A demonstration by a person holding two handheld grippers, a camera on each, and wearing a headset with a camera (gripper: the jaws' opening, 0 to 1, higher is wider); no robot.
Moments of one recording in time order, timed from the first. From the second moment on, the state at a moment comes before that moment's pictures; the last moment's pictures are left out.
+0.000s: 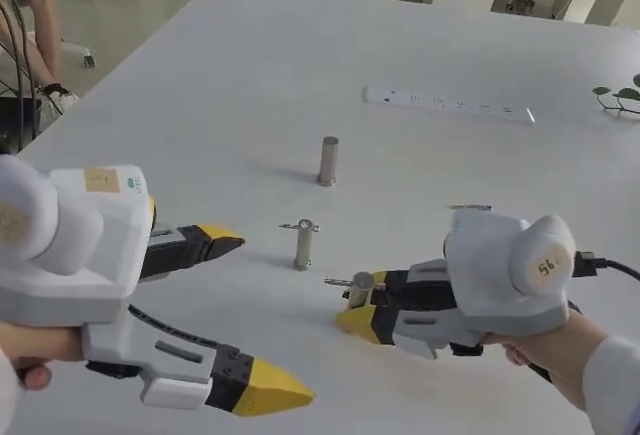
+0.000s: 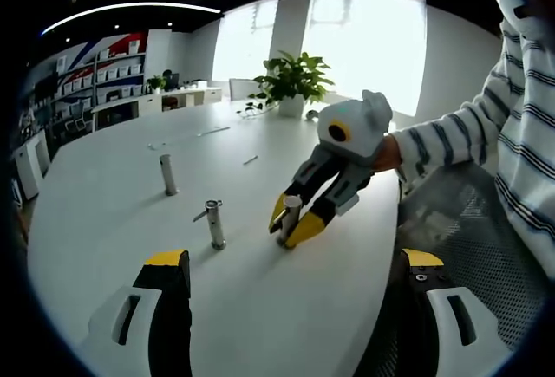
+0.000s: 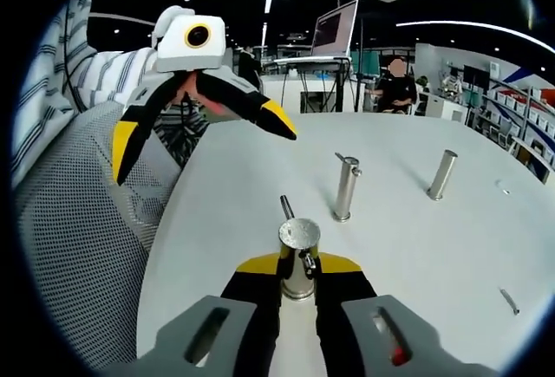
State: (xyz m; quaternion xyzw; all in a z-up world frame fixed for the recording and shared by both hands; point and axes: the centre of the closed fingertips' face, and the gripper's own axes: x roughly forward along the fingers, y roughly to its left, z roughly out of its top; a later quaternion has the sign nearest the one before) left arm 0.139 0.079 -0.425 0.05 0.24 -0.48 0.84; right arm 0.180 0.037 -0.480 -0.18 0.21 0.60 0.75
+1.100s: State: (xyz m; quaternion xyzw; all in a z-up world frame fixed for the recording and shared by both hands) left arm 0.153 0.099 -0.432 0.02 0.25 -0.44 0.86; right arm 0.237 0.017 -0.475 -0.15 0.22 0.59 0.77
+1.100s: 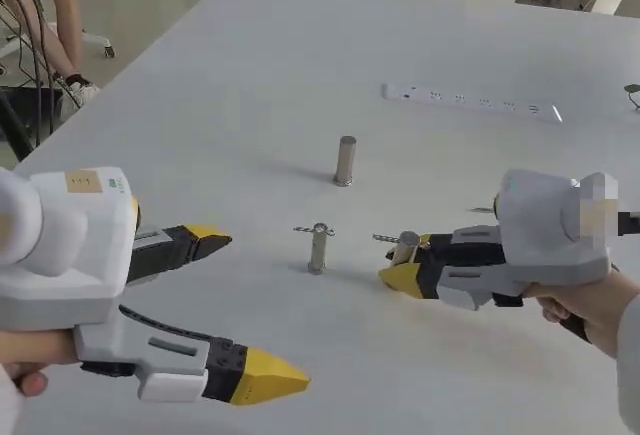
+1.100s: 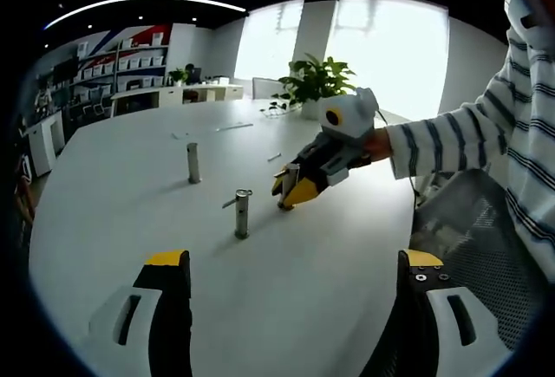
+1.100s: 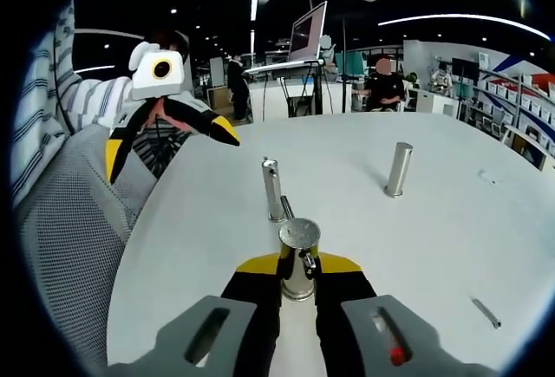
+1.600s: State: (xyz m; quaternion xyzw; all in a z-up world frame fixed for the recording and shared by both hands) left arm 0.151 0.095 -0.434 0.02 0.25 -0.44 0.86; right arm 0.231 0.018 -0.476 -0.15 0.22 0.59 0.76
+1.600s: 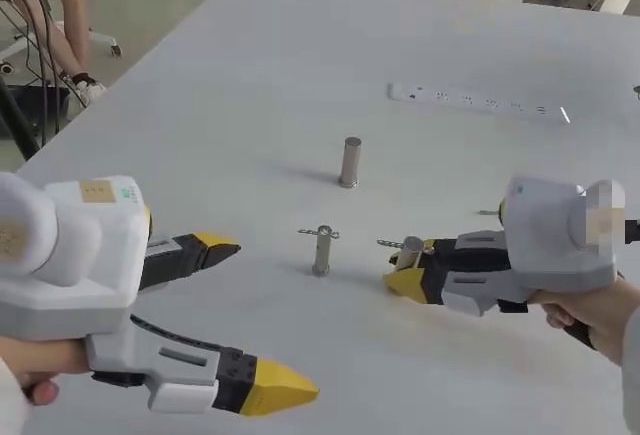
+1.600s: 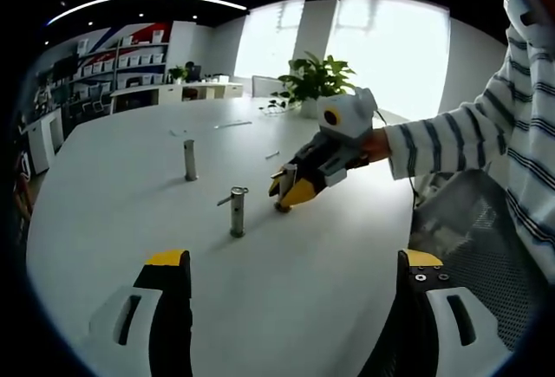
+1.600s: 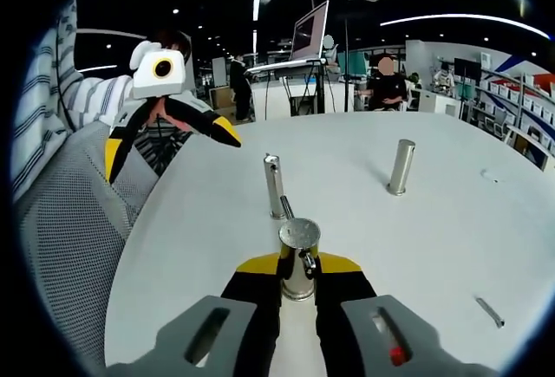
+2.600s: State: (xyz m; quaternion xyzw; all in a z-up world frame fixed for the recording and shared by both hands) left arm 0.150 0.094 -0.432 0.02 0.26 -0.44 0.86; right arm 0.234 0.014 -0.457 -0.12 0.20 0.57 0.79
